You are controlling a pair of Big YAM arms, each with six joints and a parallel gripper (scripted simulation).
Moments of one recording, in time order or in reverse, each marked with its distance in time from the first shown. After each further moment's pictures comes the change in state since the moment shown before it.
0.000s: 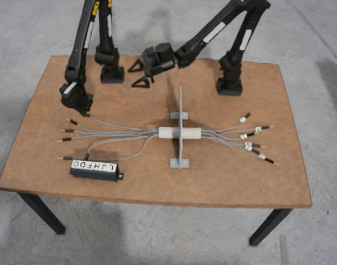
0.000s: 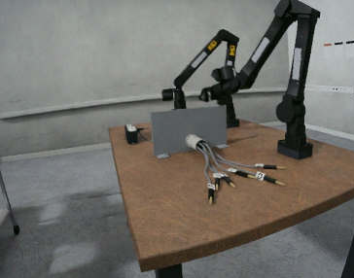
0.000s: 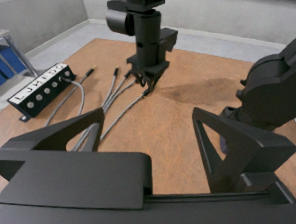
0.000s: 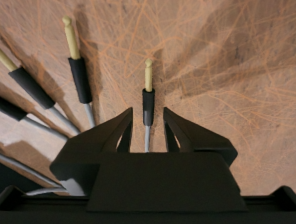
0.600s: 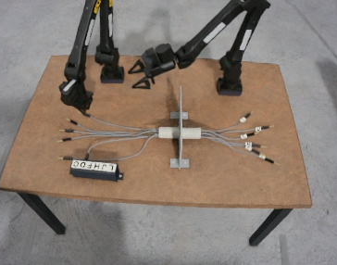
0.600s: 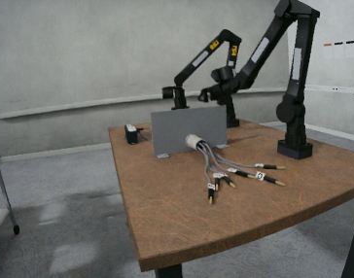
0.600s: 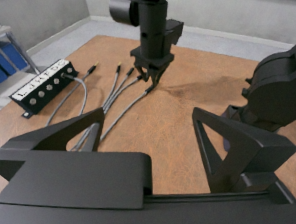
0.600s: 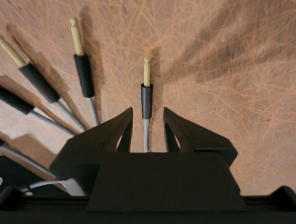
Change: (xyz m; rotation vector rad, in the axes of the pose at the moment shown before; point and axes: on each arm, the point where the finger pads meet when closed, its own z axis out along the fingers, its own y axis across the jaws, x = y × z) left arm 0.003 0.006 0.000 -0.010 0.011 -0.004; right arm 0.000 -0.002 -0.013 0.001 0.000 -0.002
